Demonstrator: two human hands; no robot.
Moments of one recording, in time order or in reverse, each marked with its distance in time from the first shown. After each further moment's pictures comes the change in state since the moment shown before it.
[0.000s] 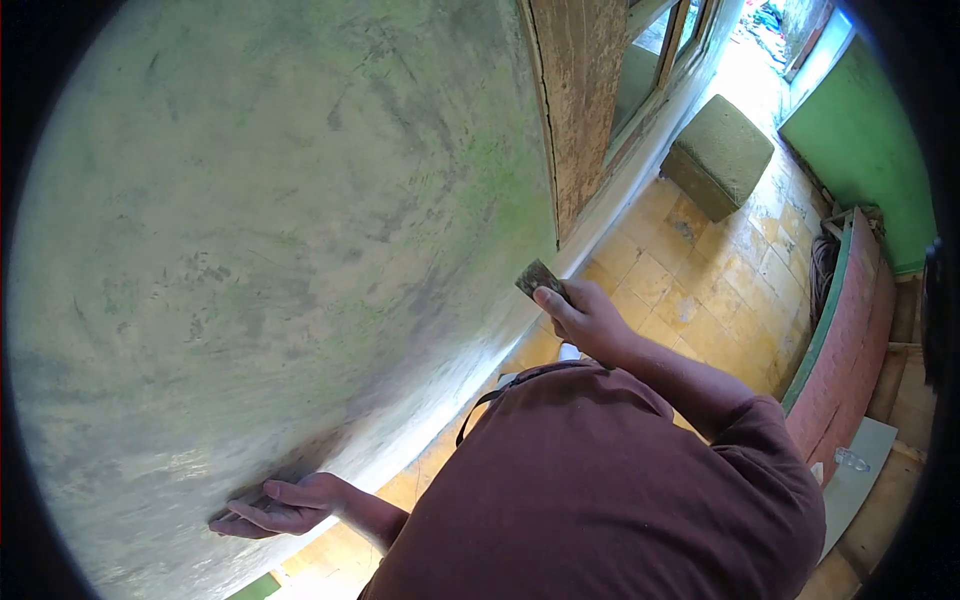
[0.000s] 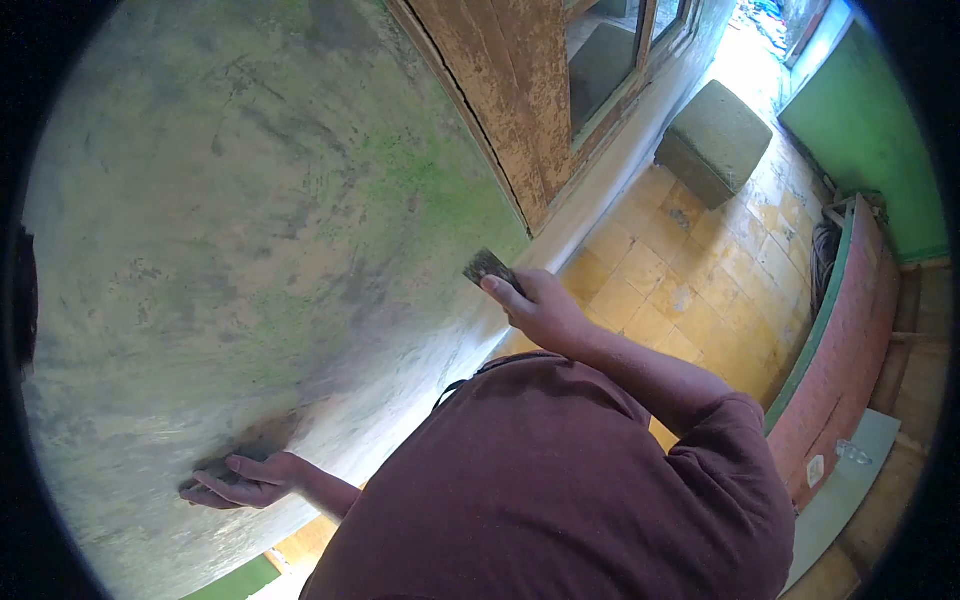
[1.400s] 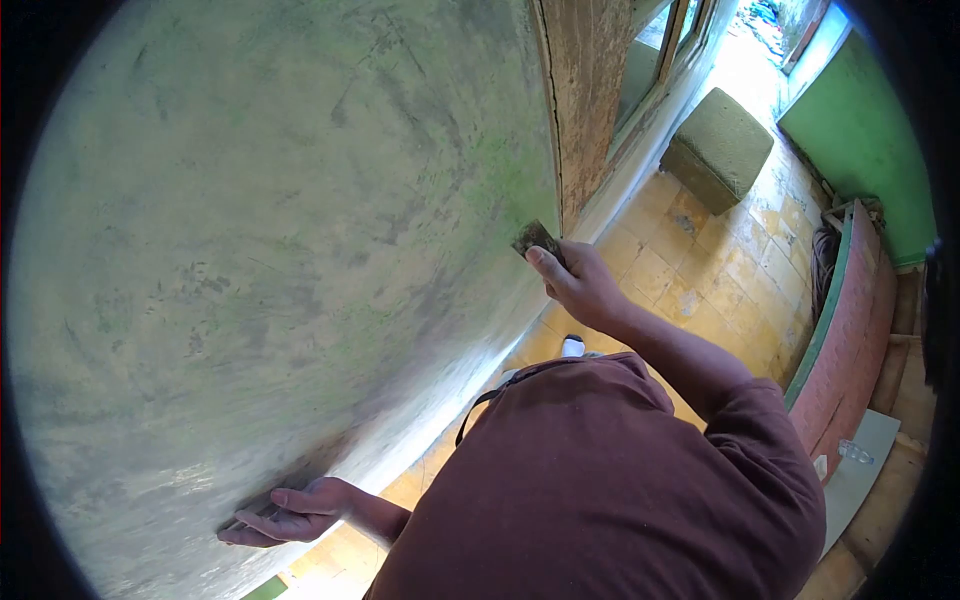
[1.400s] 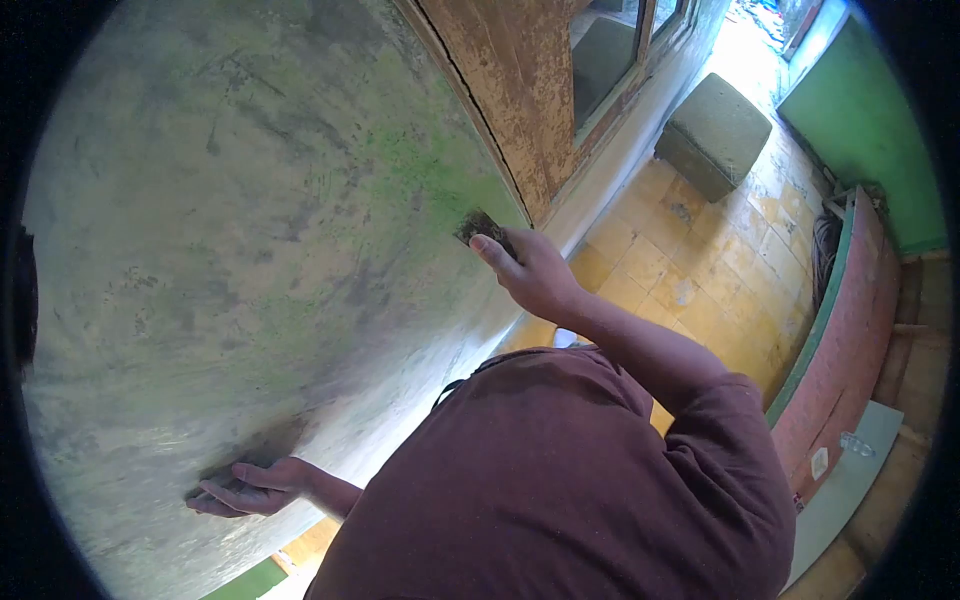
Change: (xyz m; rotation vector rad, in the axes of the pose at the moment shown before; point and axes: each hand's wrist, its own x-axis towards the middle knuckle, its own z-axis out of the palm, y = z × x) left_hand -0.002 -0.002 -0.001 -0.023 0.000 -0.001; right_hand 0.020 -0.016 -0.001 -0.115 0.150 -0.097
